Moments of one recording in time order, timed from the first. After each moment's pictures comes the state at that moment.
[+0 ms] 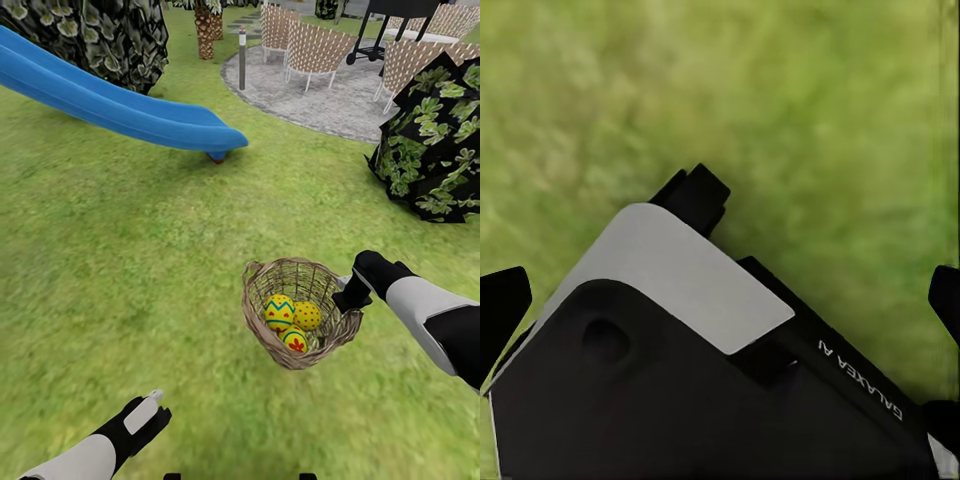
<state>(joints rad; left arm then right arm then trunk) -0.64 0.04 -0.41 -0.30 1.20 0.27 0.55 -1.37 -0.20 0.50 -0.14 0.08 1.04 0.59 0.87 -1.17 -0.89</state>
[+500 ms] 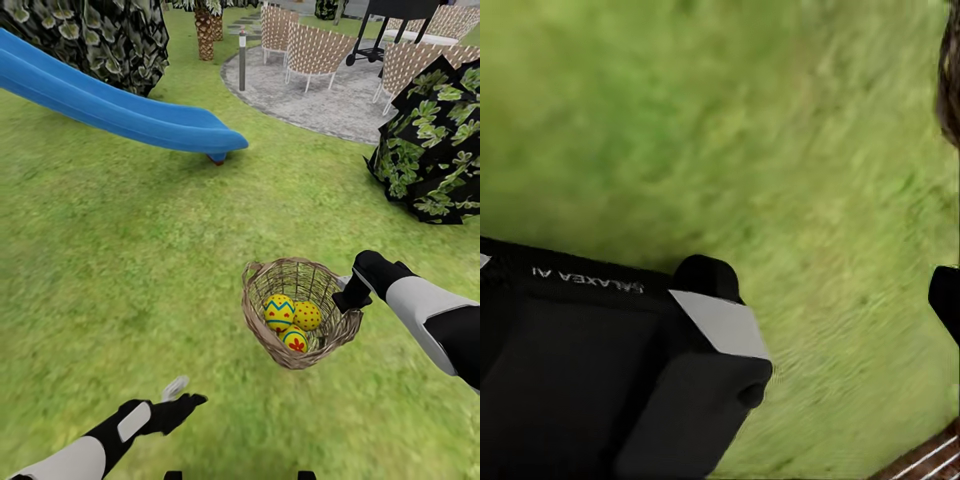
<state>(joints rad) -0.64 0.09 -0.58 -0.30 1.19 0.45 -0.24 -1.37 -0.20 0.50 -0.14 0.08 1.04 0.59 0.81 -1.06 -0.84</state>
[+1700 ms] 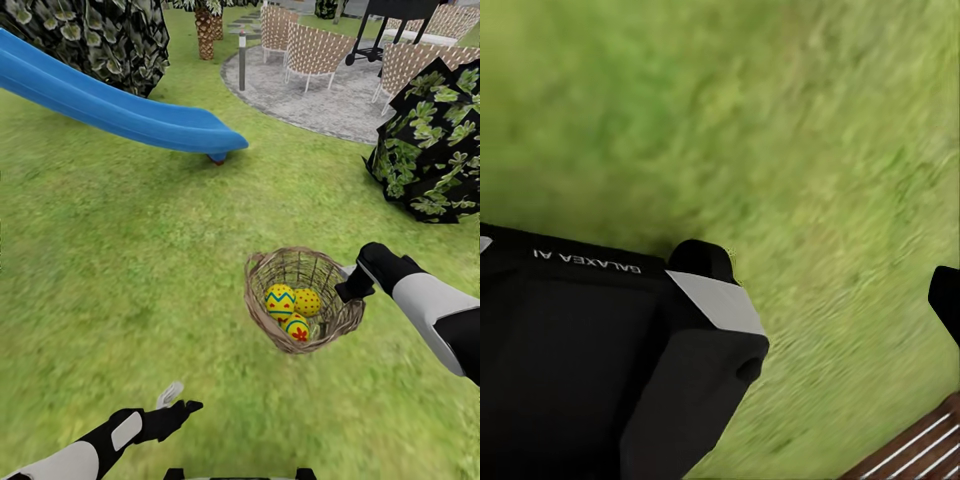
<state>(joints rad) -0.64 0.11 -0.64 -0.22 1.19 0.42 -0.39 -1.37 -0.23 0.50 -0.24 0.09 1.03 0.59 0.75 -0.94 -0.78</state>
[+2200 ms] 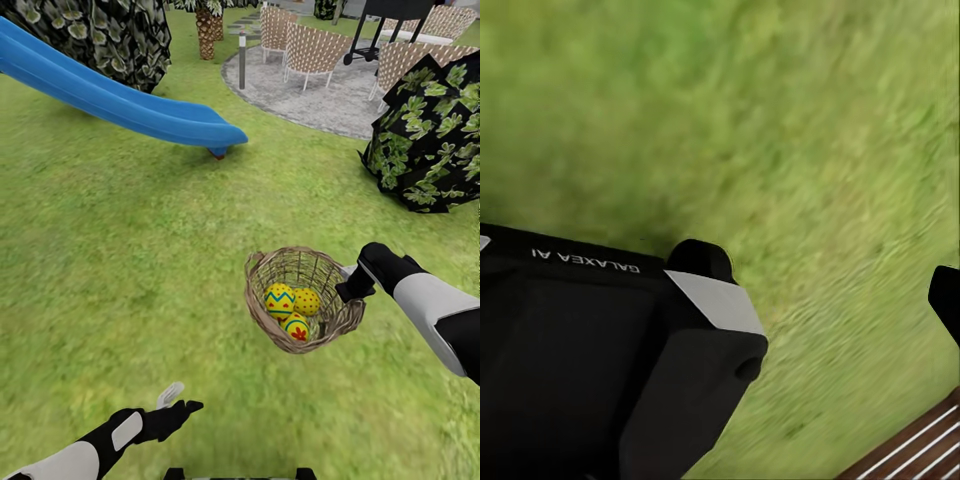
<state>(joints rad) -0.64 0.11 -0.64 -0.22 1.19 0.42 -0.39 -1.37 -0.24 0.49 -0.24 0.08 1.04 0.59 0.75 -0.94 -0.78</state>
